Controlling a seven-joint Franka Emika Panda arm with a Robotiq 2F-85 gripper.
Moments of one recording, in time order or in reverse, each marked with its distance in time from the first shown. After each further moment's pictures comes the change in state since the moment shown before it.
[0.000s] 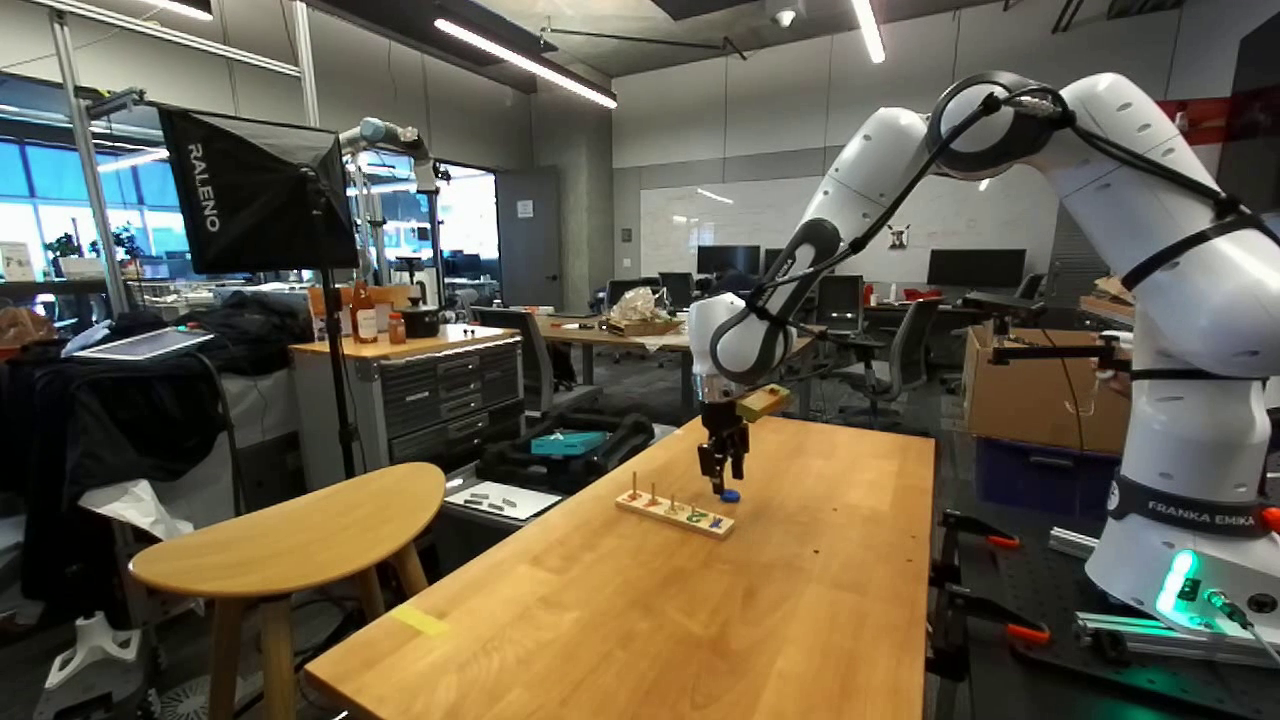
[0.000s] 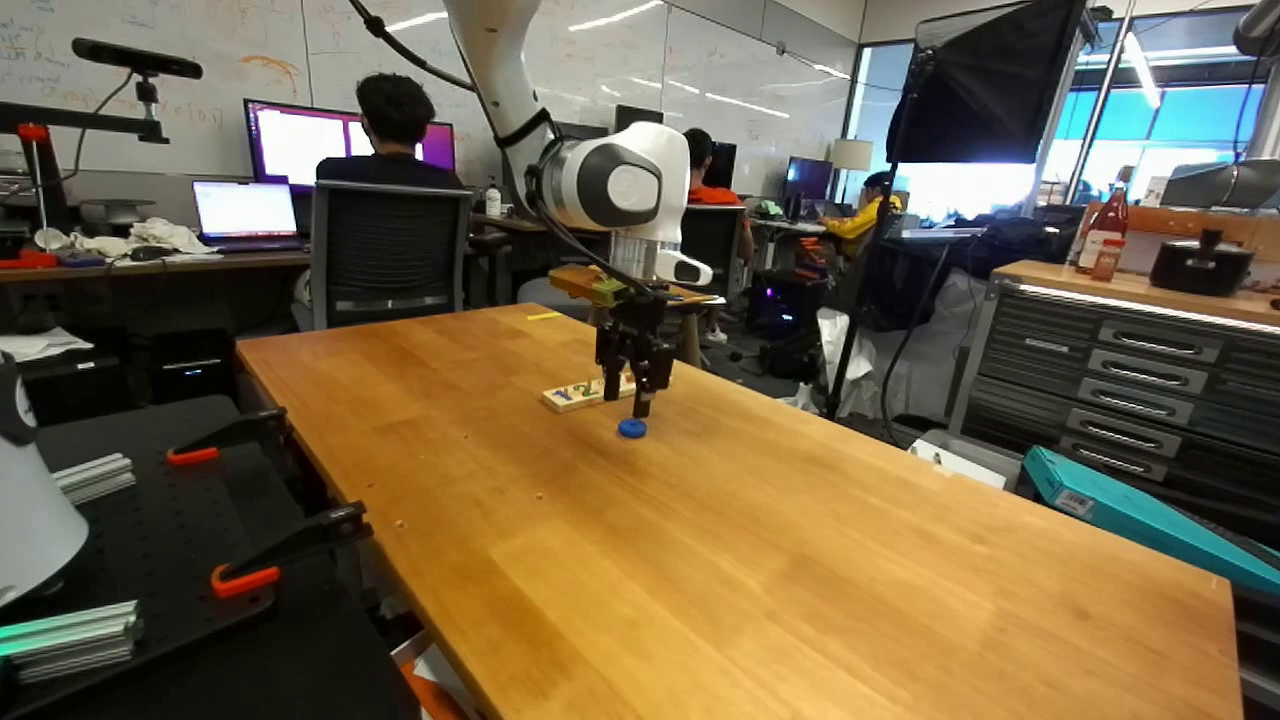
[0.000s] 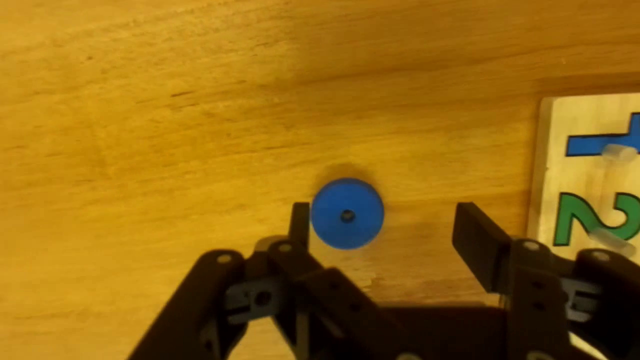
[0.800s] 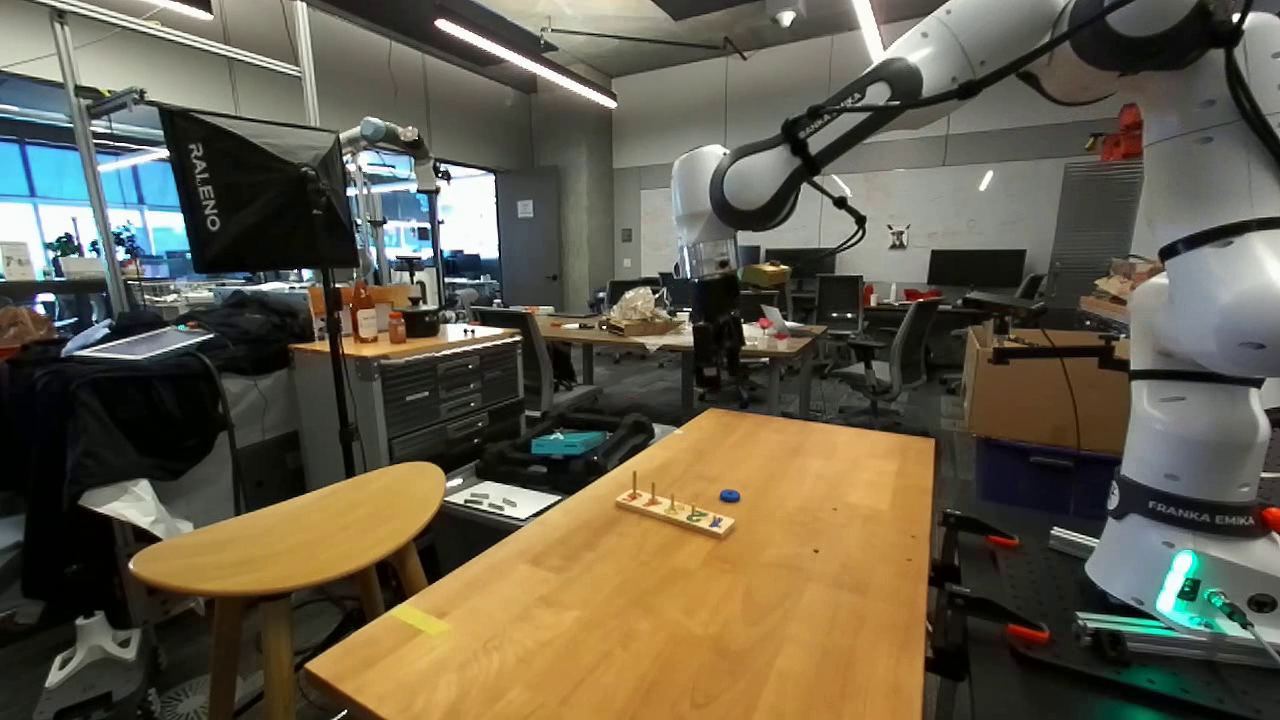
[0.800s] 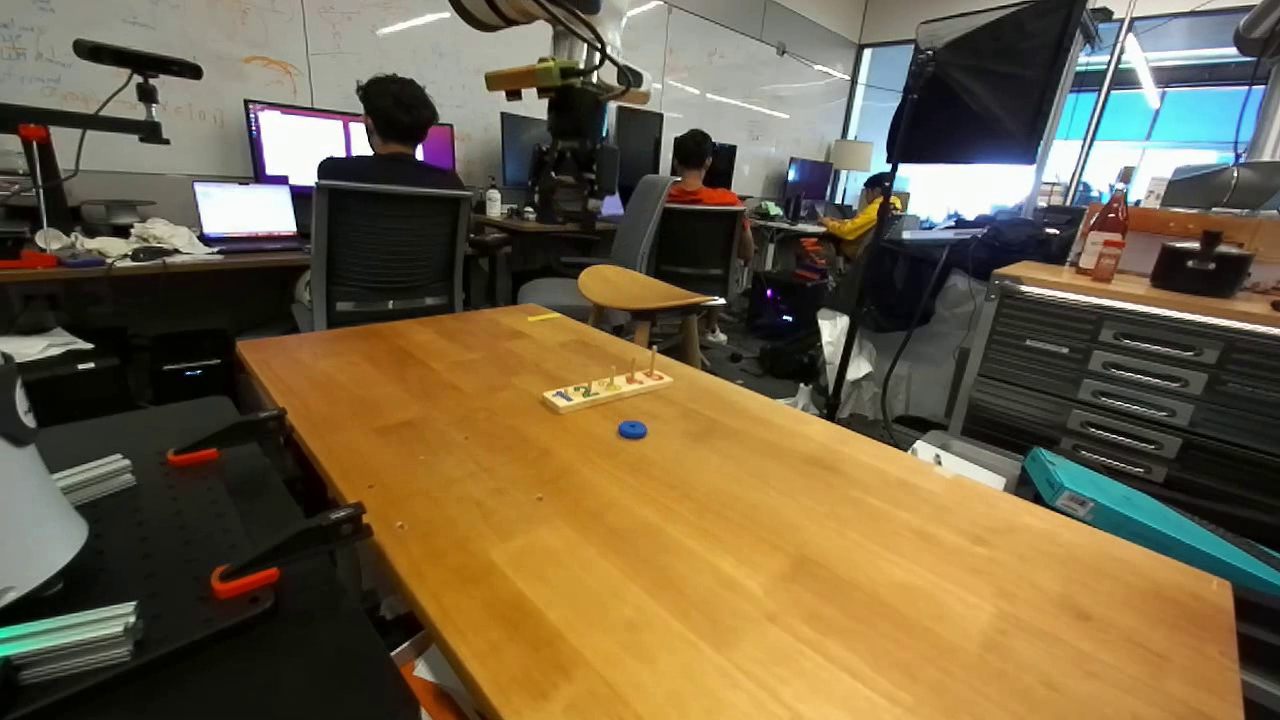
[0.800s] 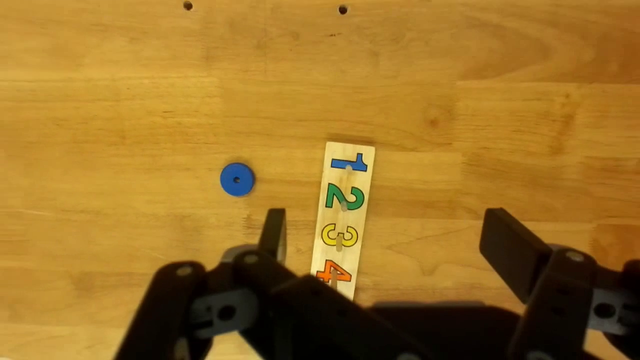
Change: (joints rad) arm 0.081 -0.422 0.107 0.011 -0.001 -0.477 0.000
